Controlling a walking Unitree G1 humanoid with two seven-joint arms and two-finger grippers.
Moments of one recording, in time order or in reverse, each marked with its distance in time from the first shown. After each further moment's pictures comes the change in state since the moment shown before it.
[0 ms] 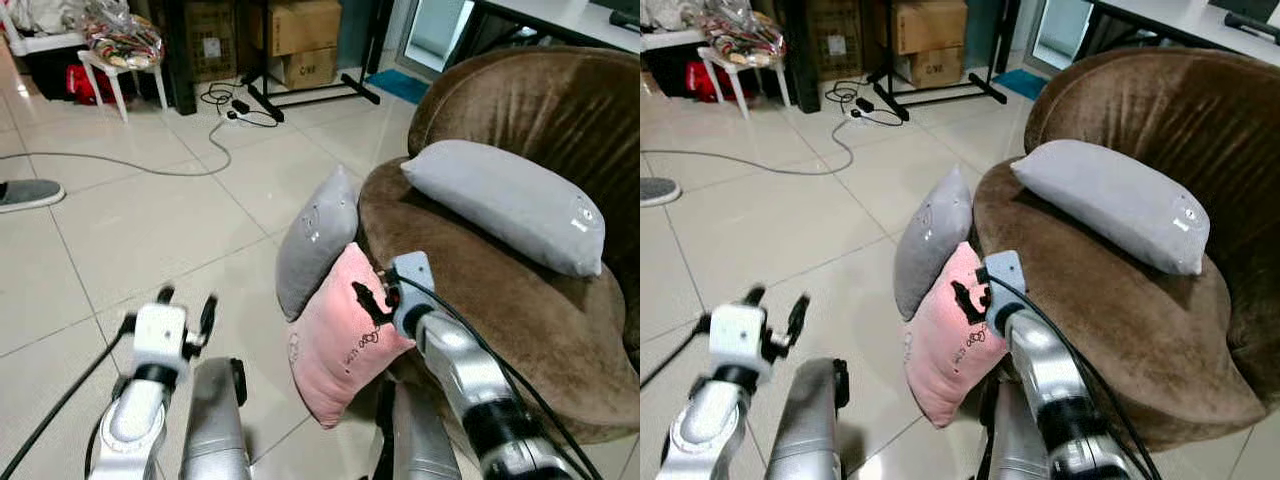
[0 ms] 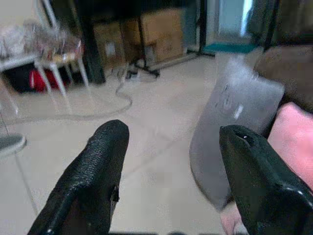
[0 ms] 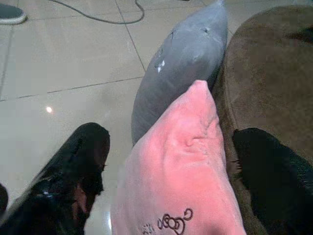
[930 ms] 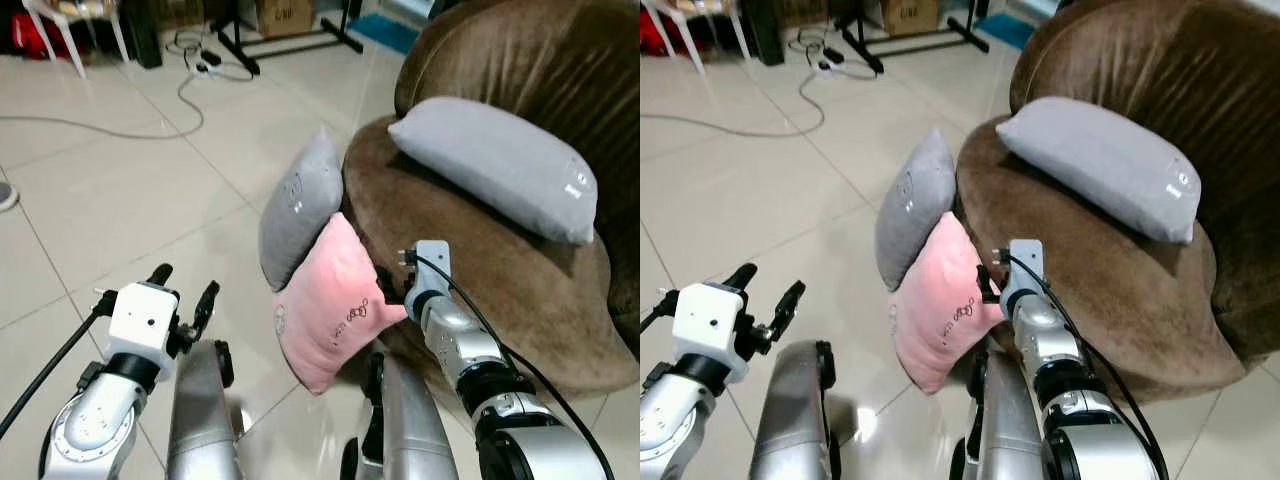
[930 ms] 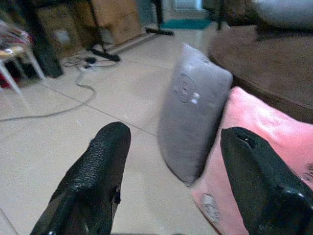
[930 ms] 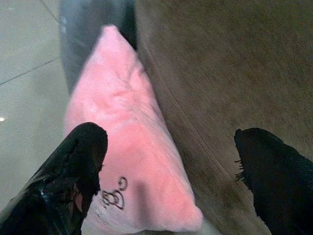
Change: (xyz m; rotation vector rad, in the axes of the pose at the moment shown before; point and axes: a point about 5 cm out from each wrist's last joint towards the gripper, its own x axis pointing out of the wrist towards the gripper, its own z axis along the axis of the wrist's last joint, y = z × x) left arm -0.028 0.008 0.061 0.042 0.017 -0.122; right arm 0.016 -0.029 0.004 0.167 0.029 -0.236
